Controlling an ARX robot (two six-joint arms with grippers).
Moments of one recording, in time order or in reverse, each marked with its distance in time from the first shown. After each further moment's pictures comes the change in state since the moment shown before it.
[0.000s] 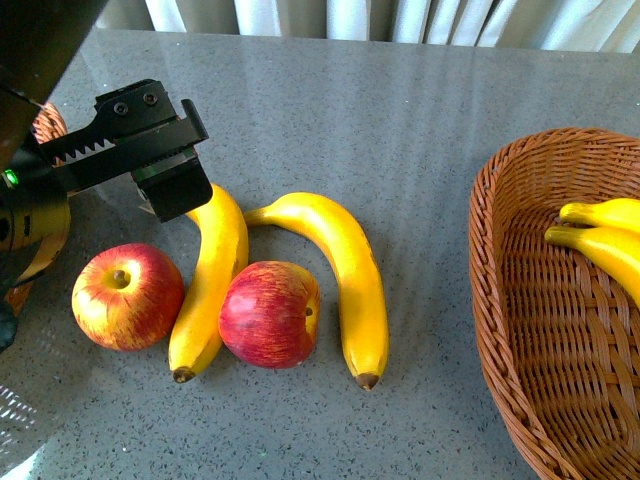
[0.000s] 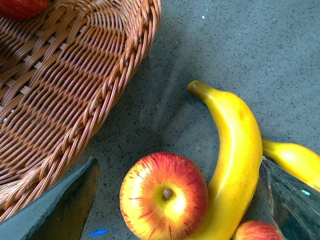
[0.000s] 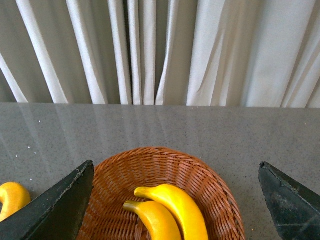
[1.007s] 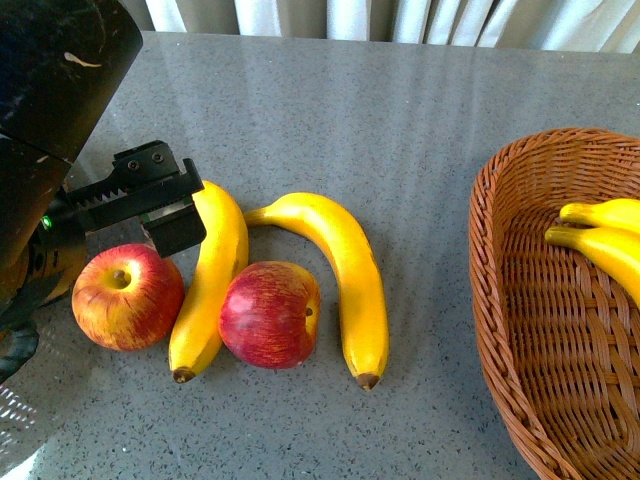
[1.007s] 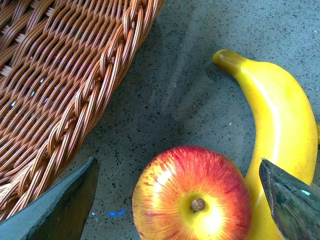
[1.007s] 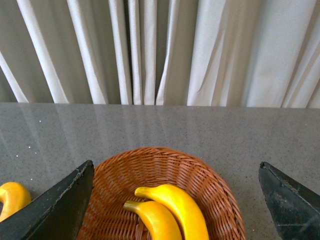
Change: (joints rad) left arm 0.076 0.124 -0.024 0.094 0.101 0.071; right arm 0.000 0.000 0.000 0.000 0.000 0.000
